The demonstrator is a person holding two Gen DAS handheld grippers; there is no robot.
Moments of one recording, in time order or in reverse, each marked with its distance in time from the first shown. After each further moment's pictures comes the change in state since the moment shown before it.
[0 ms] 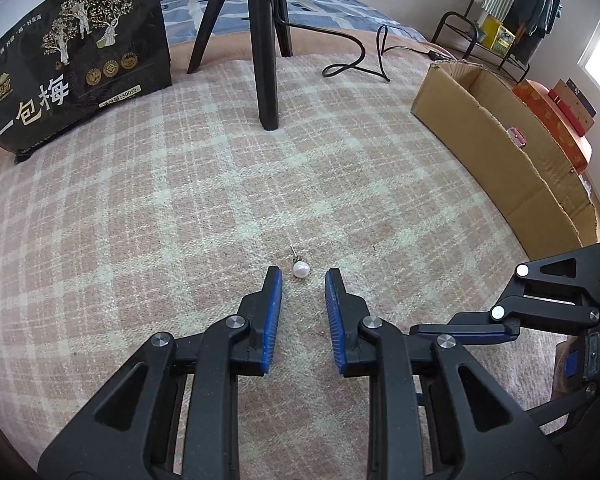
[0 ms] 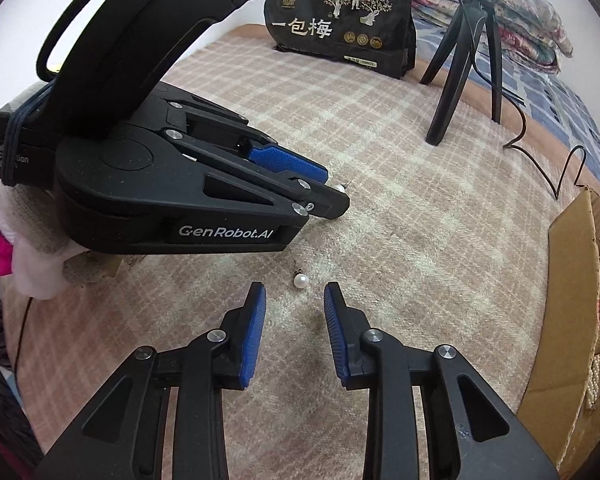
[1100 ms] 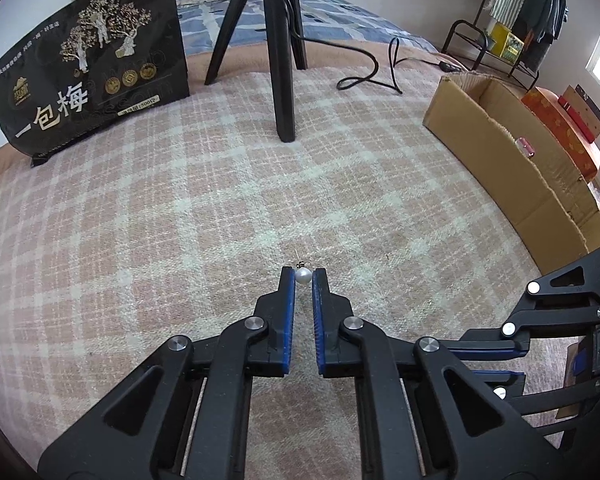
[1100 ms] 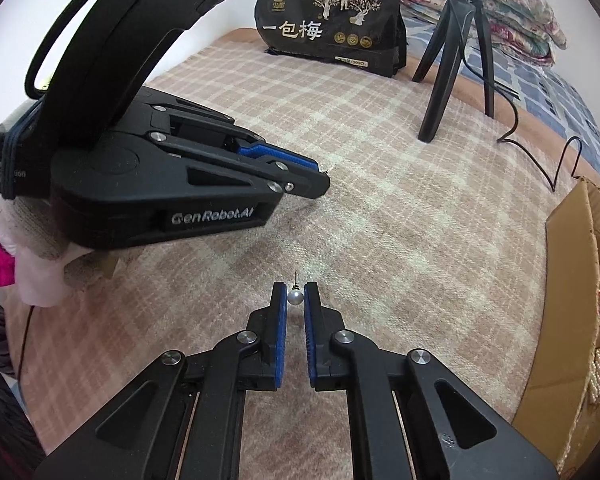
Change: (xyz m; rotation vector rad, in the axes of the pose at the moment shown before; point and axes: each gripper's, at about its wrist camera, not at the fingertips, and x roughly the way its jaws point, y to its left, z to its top) left arm -0.012 0.002 -0.001 -0.012 -0.047 0.050; right arm -0.008 -0.004 -0.001 0.026 -0.011 0.005
